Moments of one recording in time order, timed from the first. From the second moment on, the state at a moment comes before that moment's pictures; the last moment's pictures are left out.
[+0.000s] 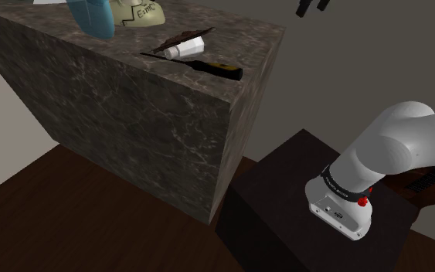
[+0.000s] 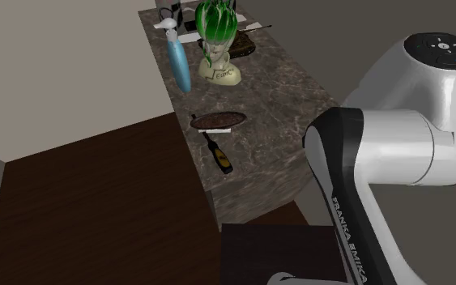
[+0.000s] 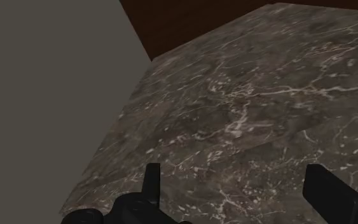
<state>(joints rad) -0.01 -0.80 -0.03 -2.27 -0.11 1.69 0.02</state>
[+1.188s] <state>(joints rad) 0.01 -0.82 0.15 -2.50 0.55 2.18 0.75</state>
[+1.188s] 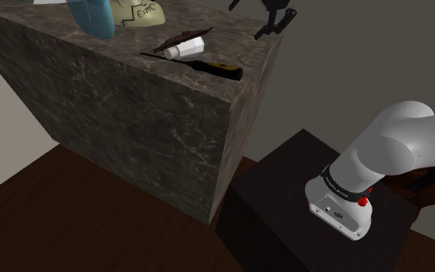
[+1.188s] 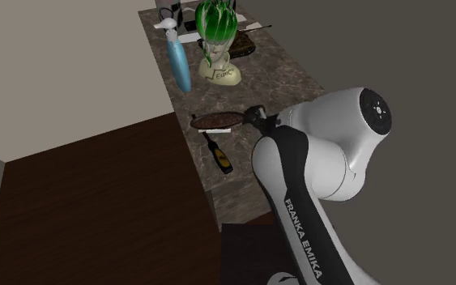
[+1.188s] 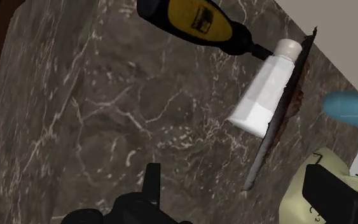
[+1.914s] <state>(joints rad) 0.05 -0.72 0.25 -2.55 0.81 2.50 0.90</state>
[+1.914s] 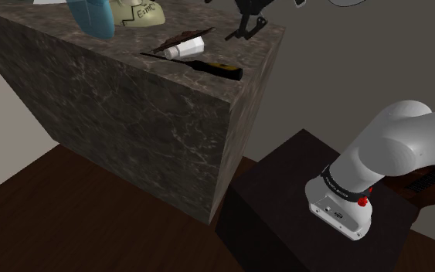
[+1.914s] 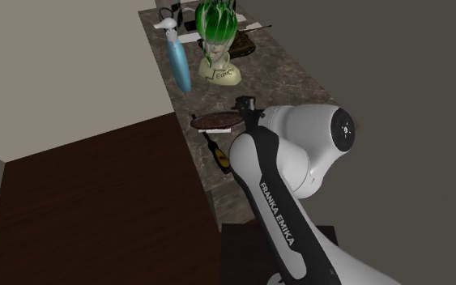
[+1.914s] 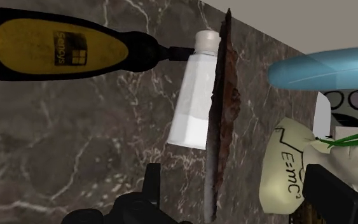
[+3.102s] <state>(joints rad) 0.04 -0.73 0.25 -2.53 0.80 2.49 0.91</state>
